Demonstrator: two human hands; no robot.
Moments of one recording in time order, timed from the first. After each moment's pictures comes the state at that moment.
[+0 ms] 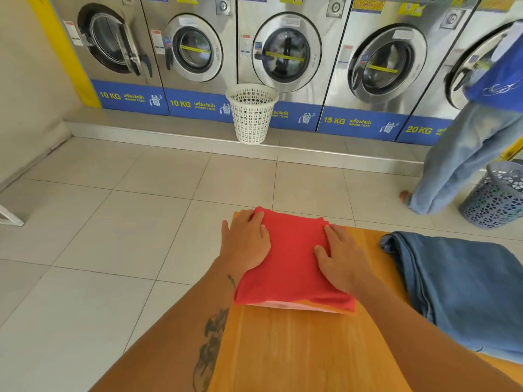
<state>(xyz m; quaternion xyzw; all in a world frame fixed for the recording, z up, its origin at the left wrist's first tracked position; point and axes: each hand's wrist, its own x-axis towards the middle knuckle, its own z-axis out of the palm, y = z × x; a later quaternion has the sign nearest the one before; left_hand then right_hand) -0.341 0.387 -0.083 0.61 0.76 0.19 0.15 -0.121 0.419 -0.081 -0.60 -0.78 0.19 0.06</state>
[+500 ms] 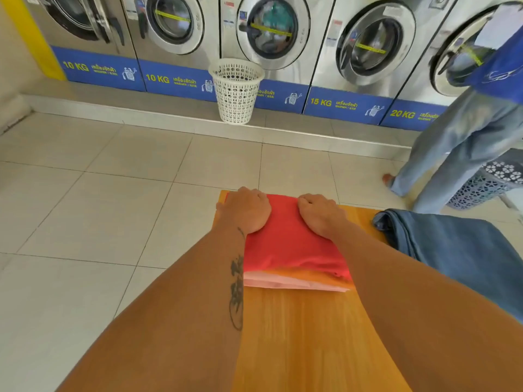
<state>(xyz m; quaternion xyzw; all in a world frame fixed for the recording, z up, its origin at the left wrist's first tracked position) -0.332 0.422 -0.083 0.55 0.78 0.16 0.24 -0.161 0.465 -0.074 -0.64 -0.73 0.25 0.02</state>
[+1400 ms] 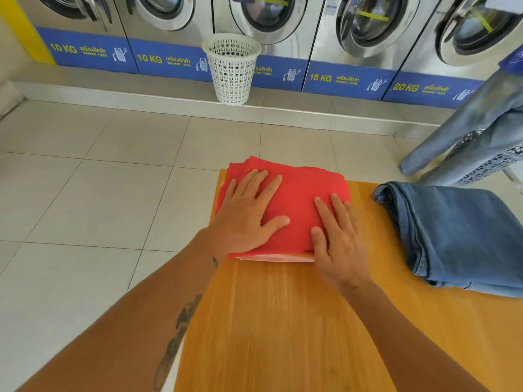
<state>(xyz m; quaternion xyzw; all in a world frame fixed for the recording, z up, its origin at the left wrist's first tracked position) -0.337 0.359 -0.109 0.77 0.62 0.14 0.09 -0.109 0.344 -0.122 -0.58 -0.78 0.11 0.21</state>
